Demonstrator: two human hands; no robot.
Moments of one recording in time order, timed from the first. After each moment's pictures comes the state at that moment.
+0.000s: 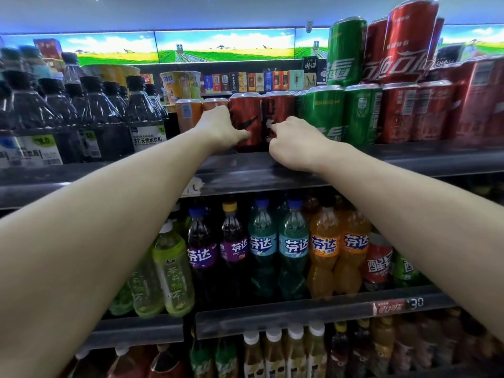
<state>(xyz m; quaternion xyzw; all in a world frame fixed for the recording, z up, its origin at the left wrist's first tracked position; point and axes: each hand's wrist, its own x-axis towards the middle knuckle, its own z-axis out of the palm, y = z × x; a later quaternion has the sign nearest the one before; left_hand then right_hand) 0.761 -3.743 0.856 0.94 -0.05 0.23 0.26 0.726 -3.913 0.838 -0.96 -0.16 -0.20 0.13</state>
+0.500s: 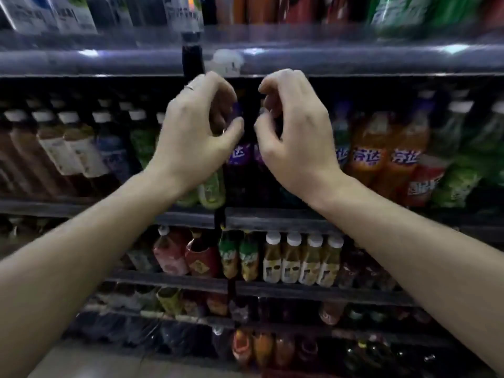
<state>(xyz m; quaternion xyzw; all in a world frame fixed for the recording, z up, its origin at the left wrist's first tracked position) 0.583 -3.701 0.702 0.86 -0.13 0.43 0.25 0.623 -3.862 0.695 -0.73 -0.36 -0.44 0.38</state>
